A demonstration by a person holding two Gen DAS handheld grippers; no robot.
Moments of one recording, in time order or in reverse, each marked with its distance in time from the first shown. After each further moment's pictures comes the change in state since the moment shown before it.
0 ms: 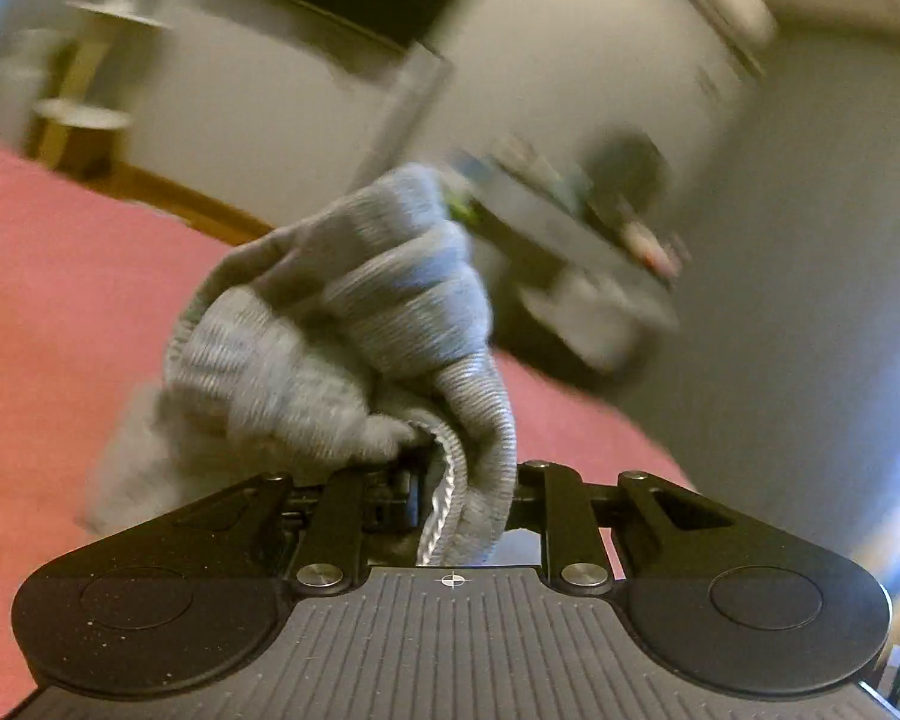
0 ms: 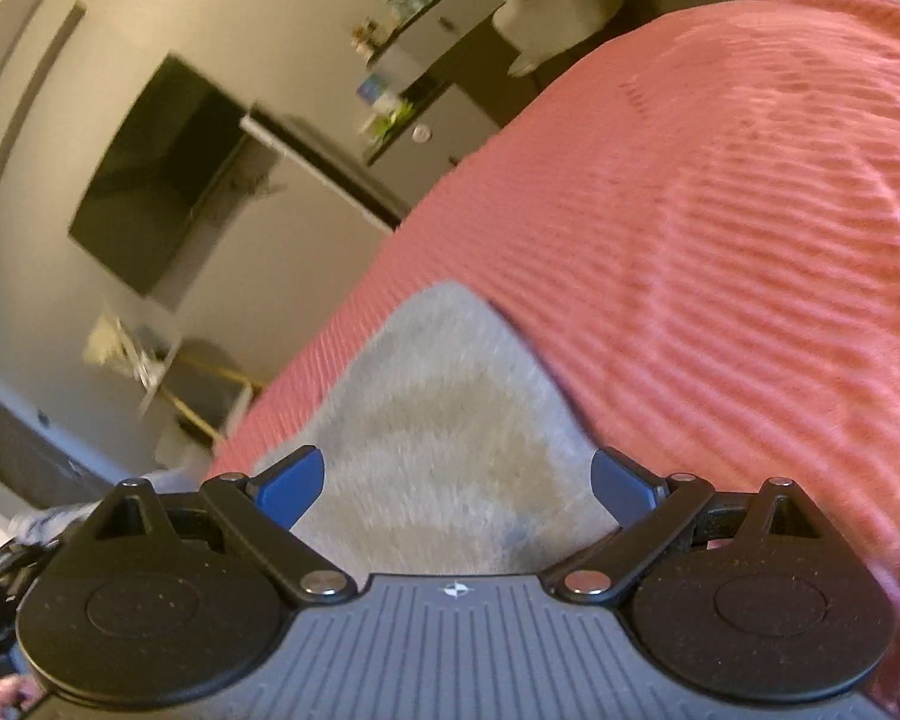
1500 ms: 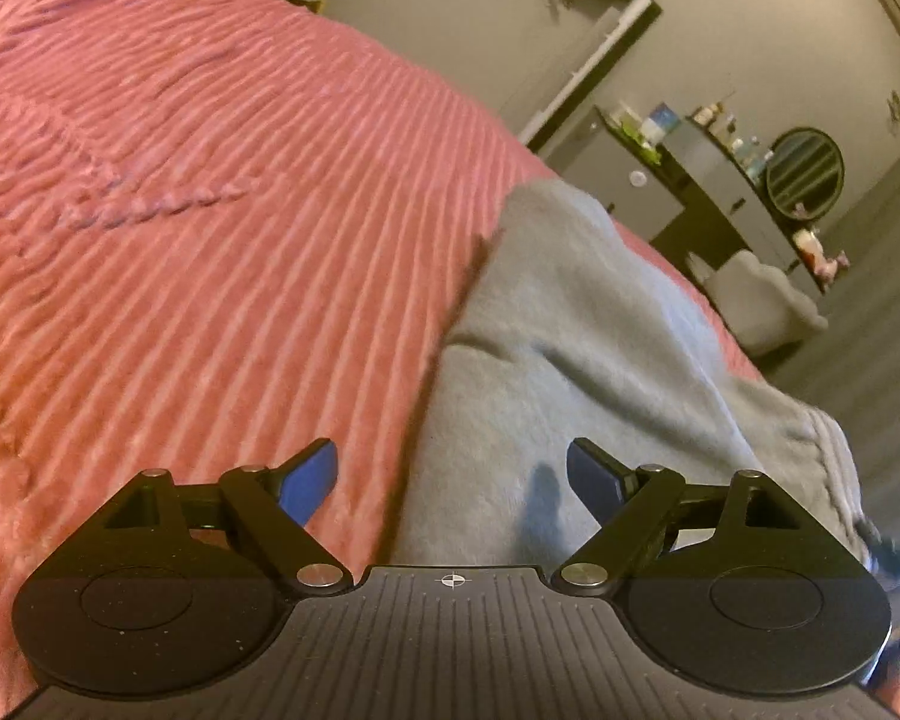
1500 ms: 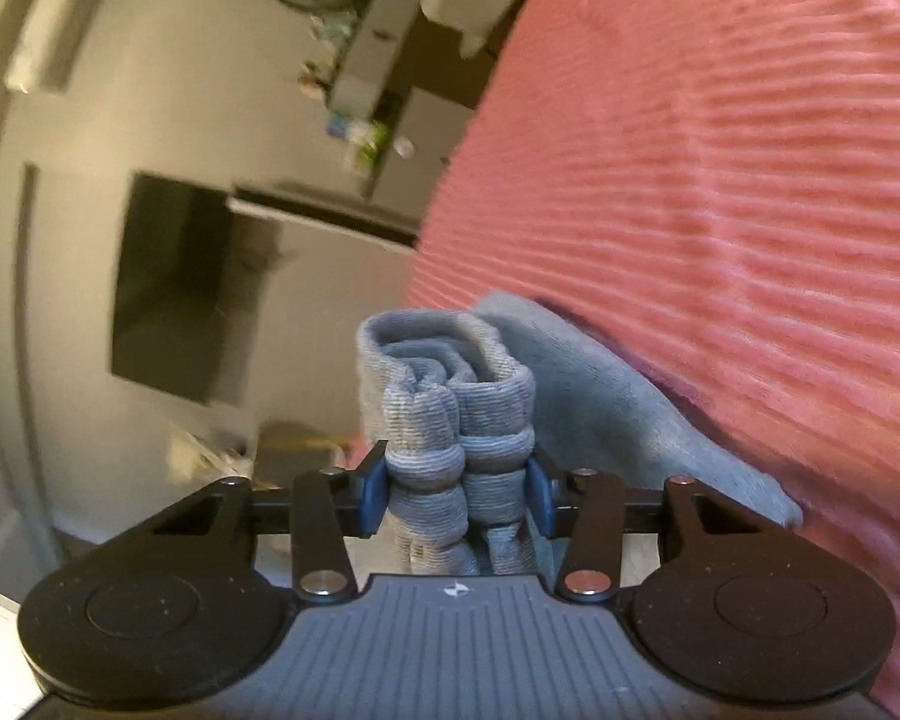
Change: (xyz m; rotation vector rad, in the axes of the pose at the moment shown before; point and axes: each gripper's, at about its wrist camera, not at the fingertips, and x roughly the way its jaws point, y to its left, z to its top) left arm -0.012 0.115 -0.076 -0.328 0.091 0.283; right arm 0.050 -0.005 0.009 0.345 -0.009 0.153
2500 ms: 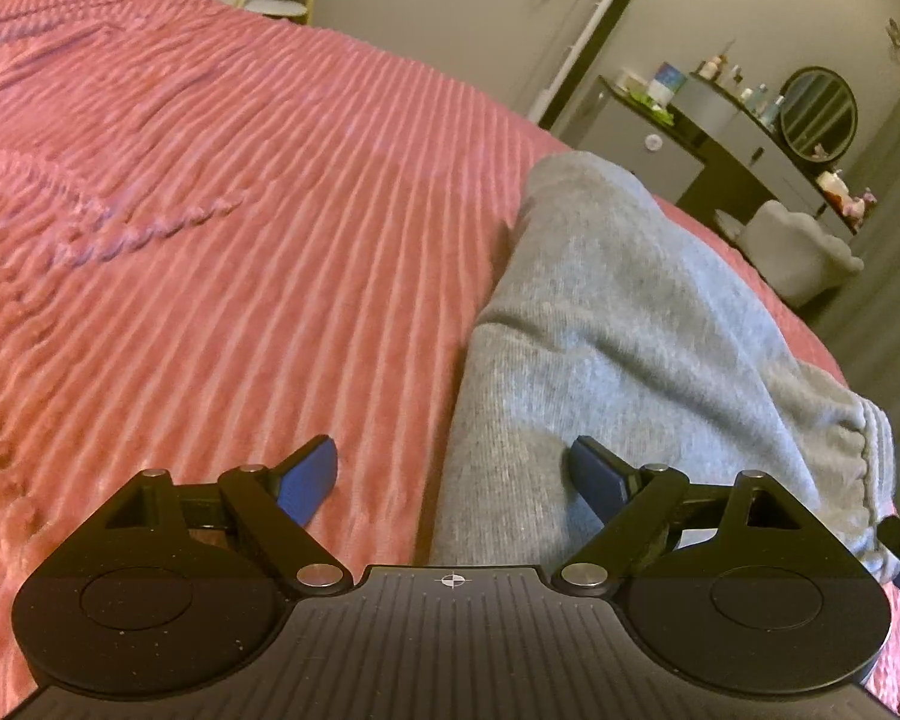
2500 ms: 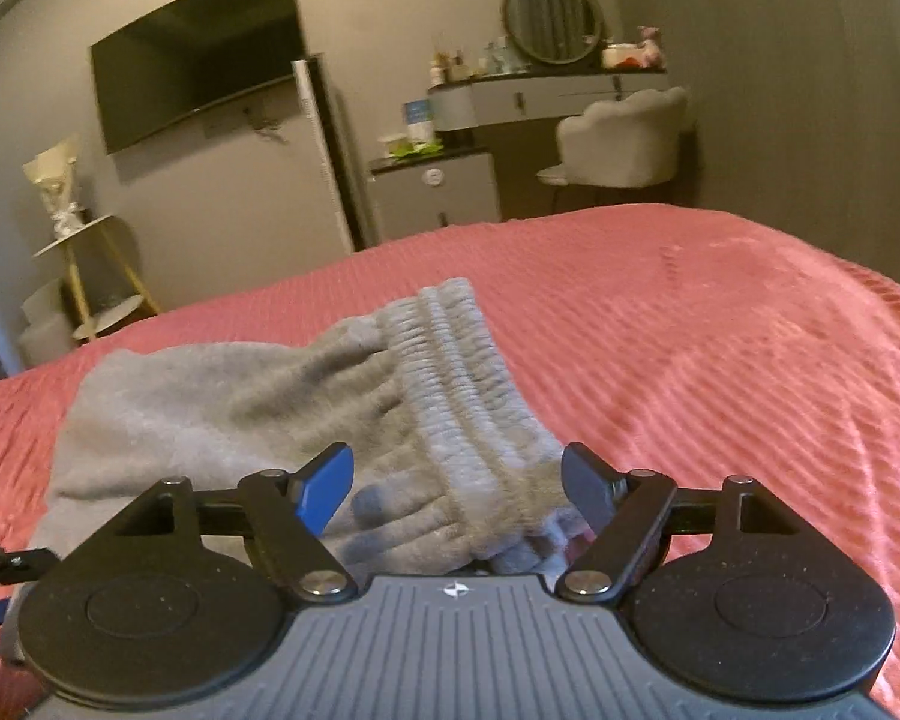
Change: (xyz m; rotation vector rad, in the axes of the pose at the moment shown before) left arm 0.011 -0.013 -0.007 0.145 0.015 0.100; right arm 0.008 0.060 -0.070 -0.908 -0.147 -0.431
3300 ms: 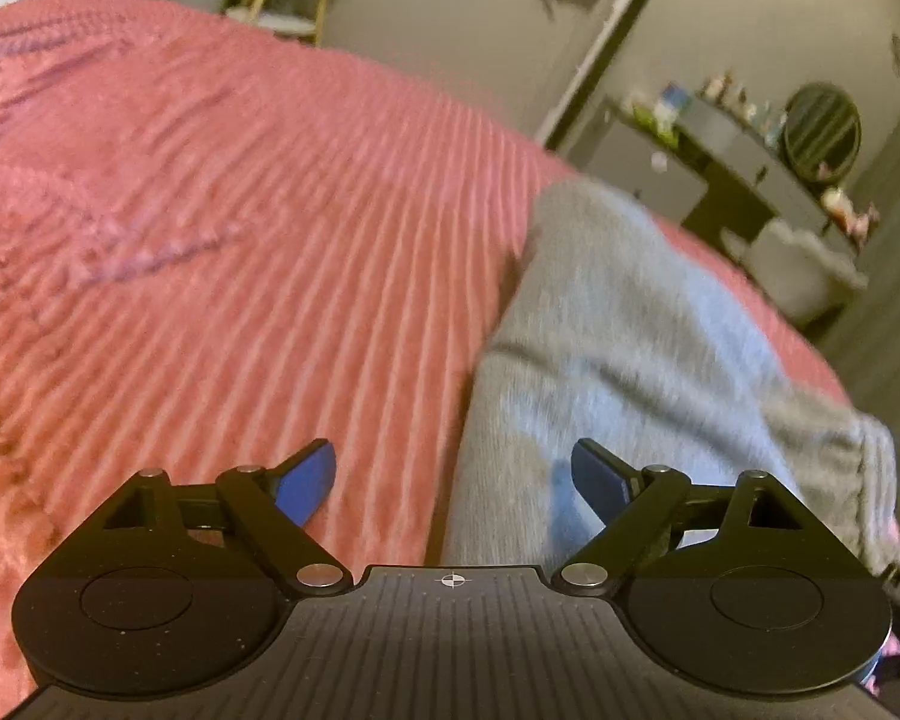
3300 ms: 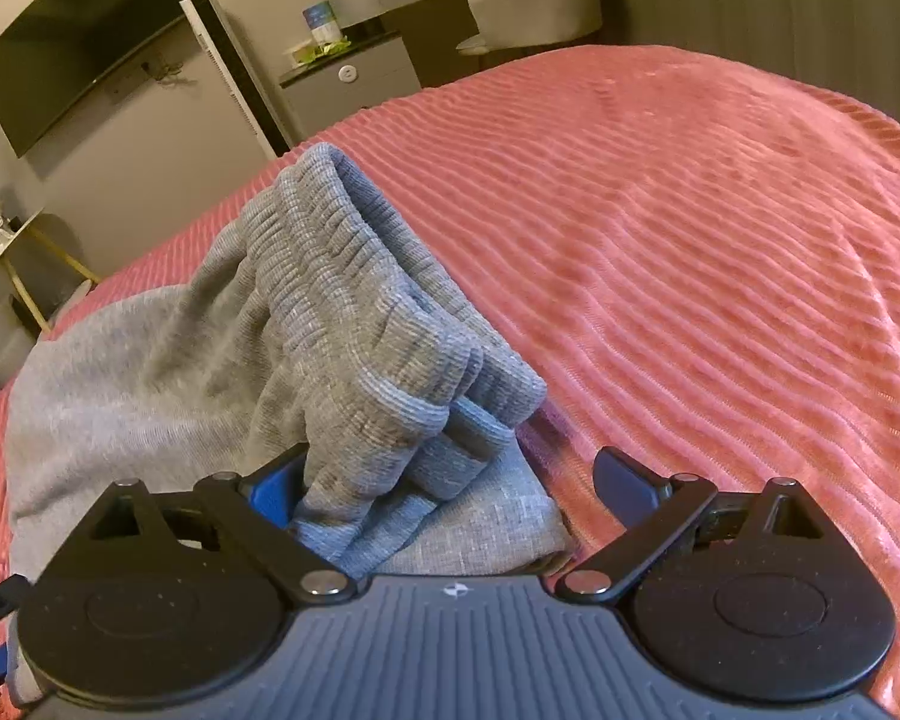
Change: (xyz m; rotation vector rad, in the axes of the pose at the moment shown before) left arm -0.015 0.002 0.002 -0.019 -0.072 0.004; right arm 0.029 -0.035 -0.023 0.212 0.250 -0.028
